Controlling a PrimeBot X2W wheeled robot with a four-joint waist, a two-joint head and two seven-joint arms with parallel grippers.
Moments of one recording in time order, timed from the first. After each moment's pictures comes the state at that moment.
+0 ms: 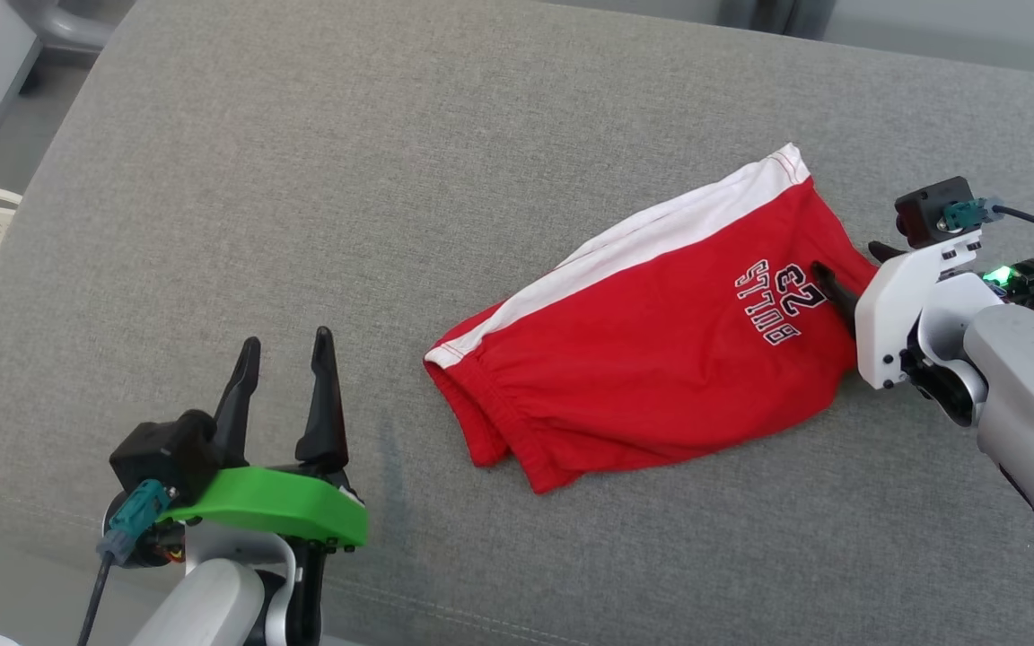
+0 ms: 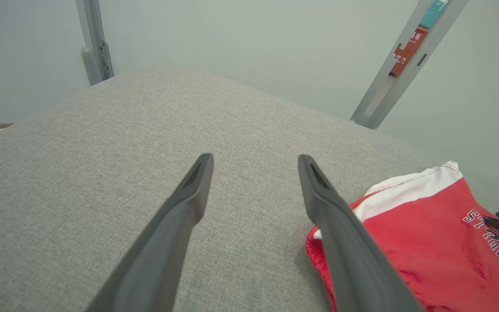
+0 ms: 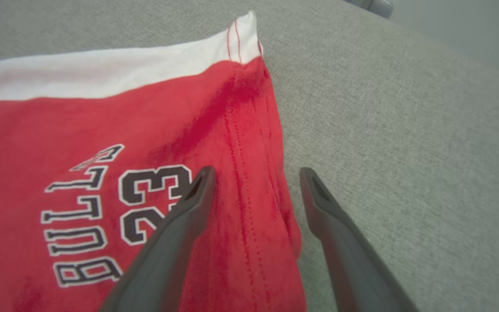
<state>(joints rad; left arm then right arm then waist) -0.24 0.35 -0.56 0.03 -0.79 0.36 -0.25 -0.89 -0.48 0.92 0.92 0.84 0.13 0.04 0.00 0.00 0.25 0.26</state>
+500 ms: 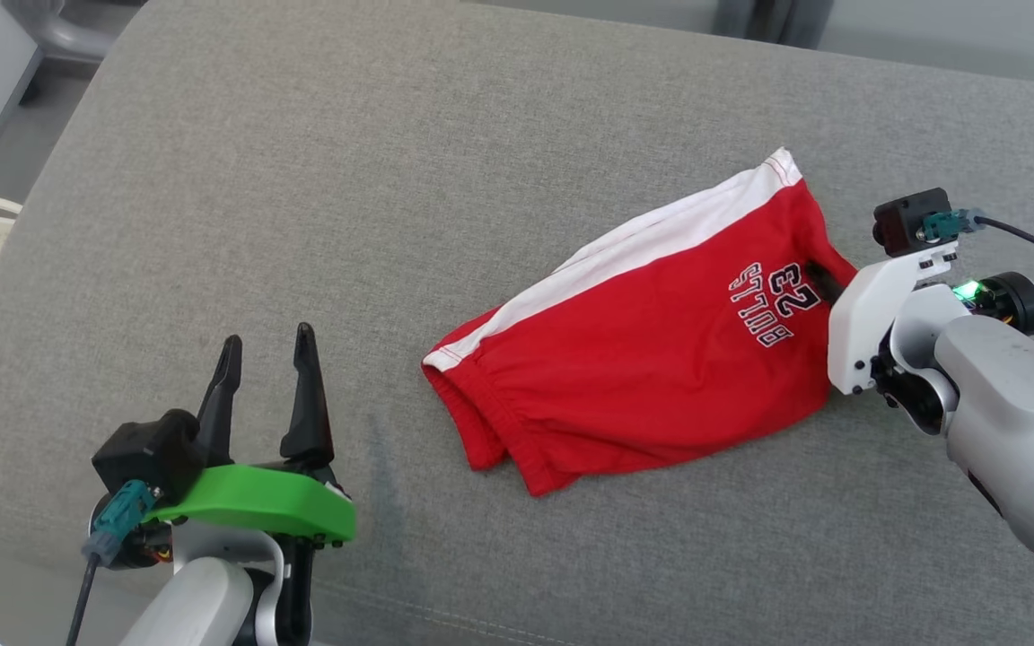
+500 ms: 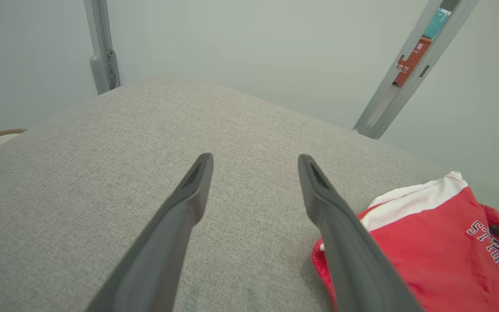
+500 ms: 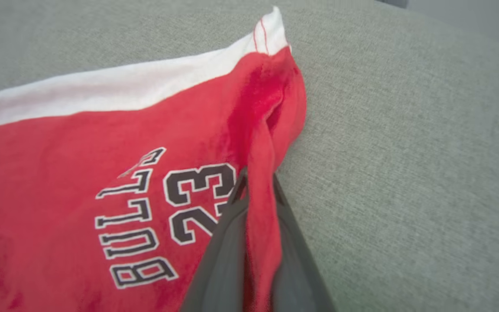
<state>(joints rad) -0.23 0.35 -0.53 0.03 -0.79 0.36 -0.26 -0.88 -0.43 0.96 0.95 0.94 0.13 0.01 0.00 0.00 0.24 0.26</state>
